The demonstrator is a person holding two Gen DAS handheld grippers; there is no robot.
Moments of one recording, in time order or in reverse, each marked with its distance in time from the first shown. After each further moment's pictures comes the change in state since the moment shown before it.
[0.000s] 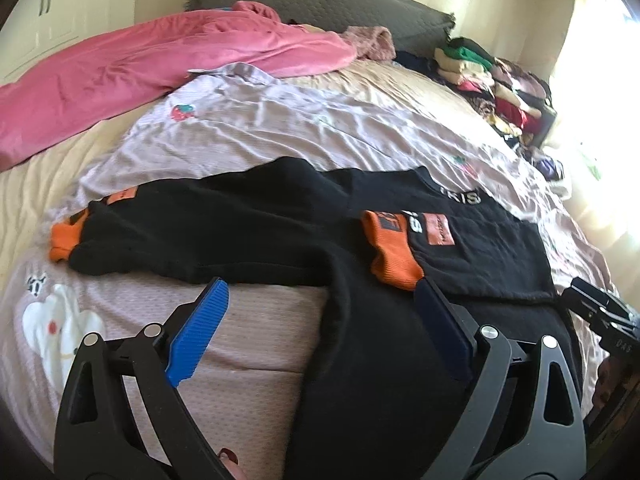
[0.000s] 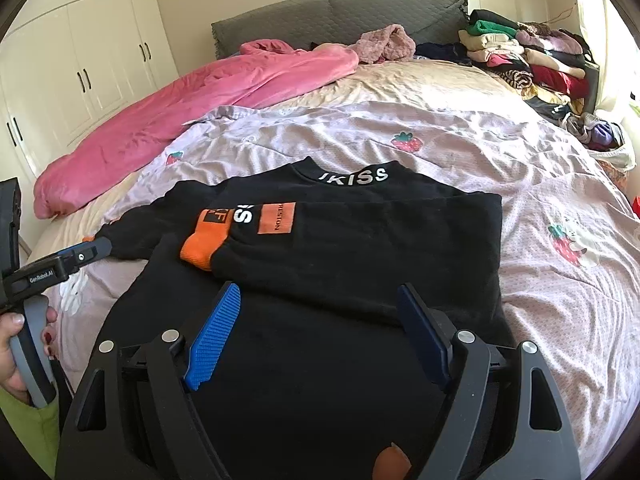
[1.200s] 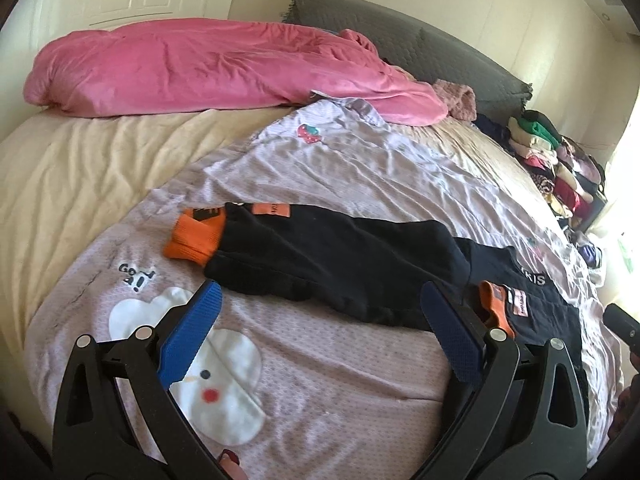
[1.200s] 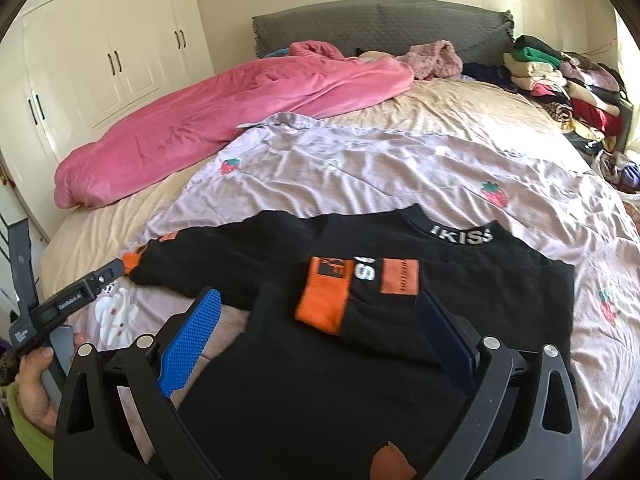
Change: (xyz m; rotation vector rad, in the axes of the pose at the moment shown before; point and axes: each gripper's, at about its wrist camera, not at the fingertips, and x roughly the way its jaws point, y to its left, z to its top) left arm -0.038 0.132 0.006 -0.246 -0.119 0.159; right arm 0.019 0.134 0.065 -0.101 -0.001 0.080
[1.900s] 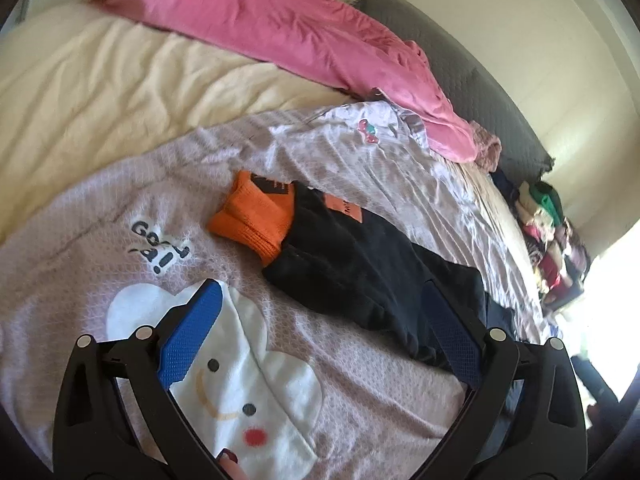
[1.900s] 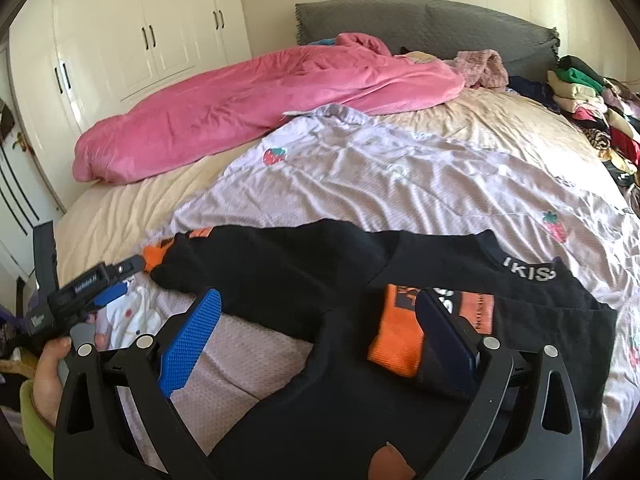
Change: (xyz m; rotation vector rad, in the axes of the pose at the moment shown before) left arm 0.044 0.092 -0.002 -0.355 0.052 -0.093; right arm 0.055 0.058 0.015 -0.116 0.037 0.077
